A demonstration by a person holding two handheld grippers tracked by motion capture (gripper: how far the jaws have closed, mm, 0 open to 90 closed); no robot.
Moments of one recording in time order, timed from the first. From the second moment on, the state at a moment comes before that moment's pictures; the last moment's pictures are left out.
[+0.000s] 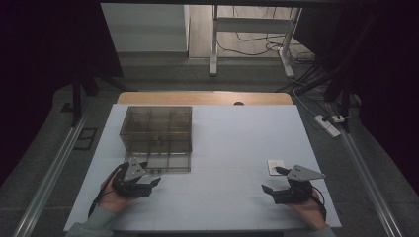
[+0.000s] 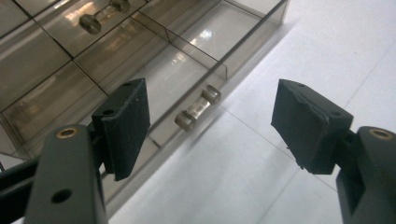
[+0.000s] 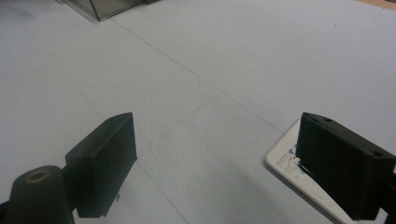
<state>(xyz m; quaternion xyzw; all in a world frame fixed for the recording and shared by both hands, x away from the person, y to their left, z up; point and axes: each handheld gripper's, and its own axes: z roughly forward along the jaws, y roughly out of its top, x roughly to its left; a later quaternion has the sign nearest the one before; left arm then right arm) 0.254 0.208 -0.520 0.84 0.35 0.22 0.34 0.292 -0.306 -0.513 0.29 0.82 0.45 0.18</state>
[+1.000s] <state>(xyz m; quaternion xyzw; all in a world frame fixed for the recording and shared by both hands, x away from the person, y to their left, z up) 0.240 0.216 -0.525 0.84 0.36 0.21 0.34 0.292 -0.306 -0.513 0.29 0.83 0.45 0.18</state>
